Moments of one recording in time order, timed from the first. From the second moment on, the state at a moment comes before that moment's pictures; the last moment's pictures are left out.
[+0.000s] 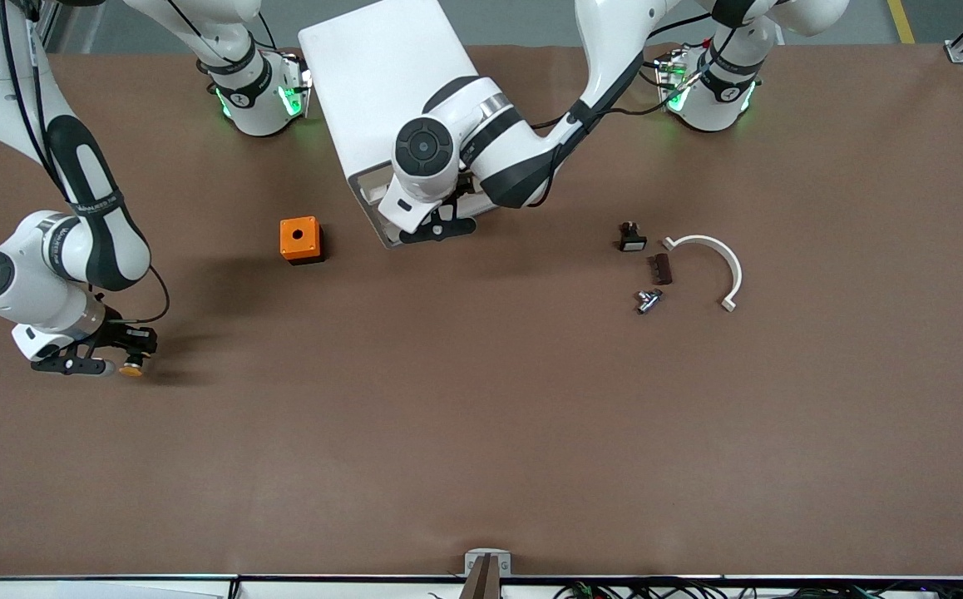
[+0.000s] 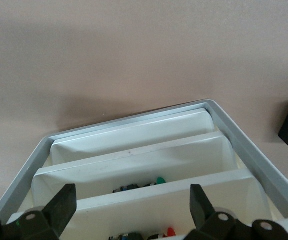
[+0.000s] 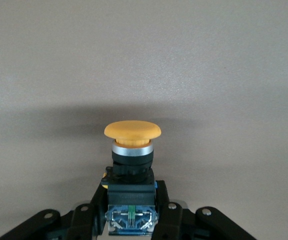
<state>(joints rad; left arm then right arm) -0.85 0.72 -0.17 -1.25 -0.26 1.82 -1.06 -0.16 0.50 -0.09 -2.03 0.02 2.56 -0.20</state>
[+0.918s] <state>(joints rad) -0.85 0.72 -0.16 -1.27 -0.36 1.82 -1.06 -0.16 0.54 -0.07 -2.01 0.02 2.54 -0.21</state>
